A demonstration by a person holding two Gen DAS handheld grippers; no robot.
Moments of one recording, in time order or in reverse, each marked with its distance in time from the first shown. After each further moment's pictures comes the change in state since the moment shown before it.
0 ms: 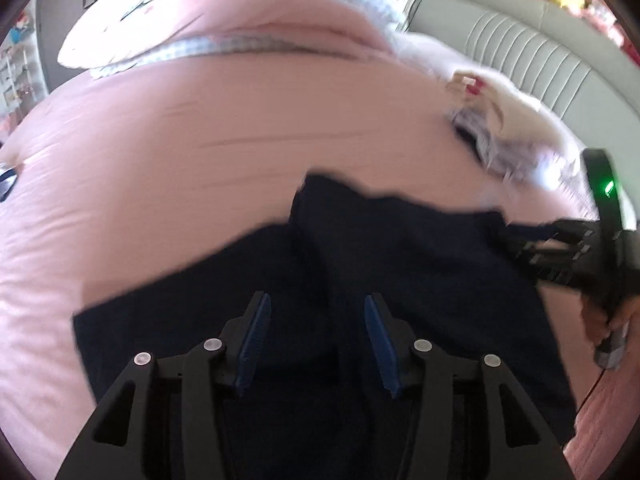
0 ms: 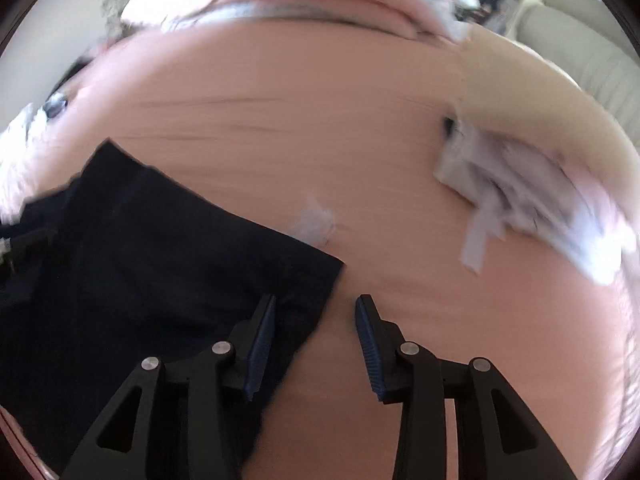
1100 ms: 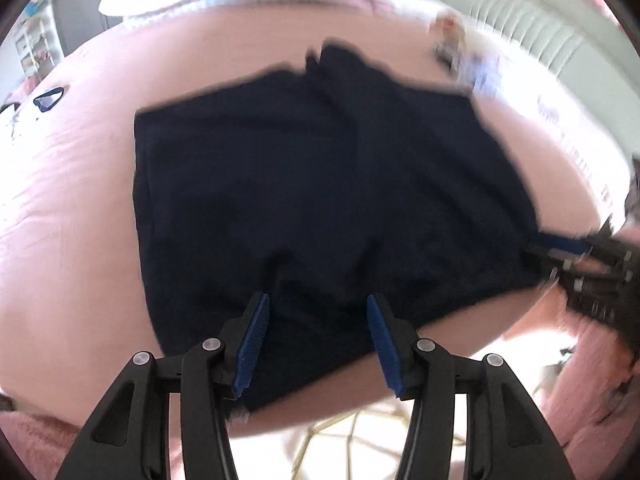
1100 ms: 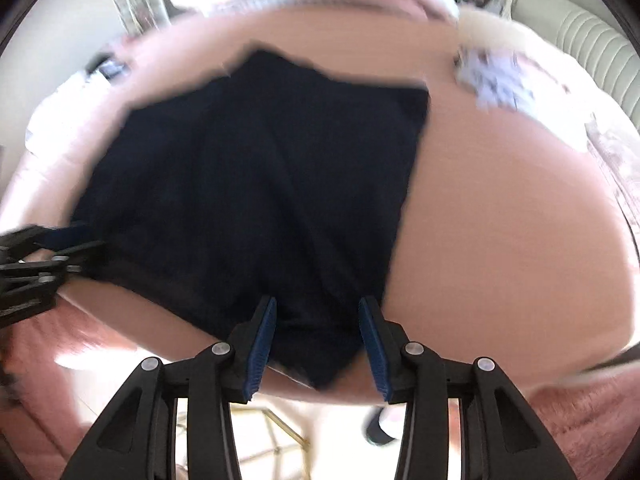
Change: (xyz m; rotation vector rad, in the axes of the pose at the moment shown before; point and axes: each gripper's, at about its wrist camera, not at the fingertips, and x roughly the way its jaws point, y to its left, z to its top) left arm -0.035 -0.041 -0.105 0.015 0.117 0.064; right arm -0.089 0.079 -0.144 -0.007 0.016 0.090
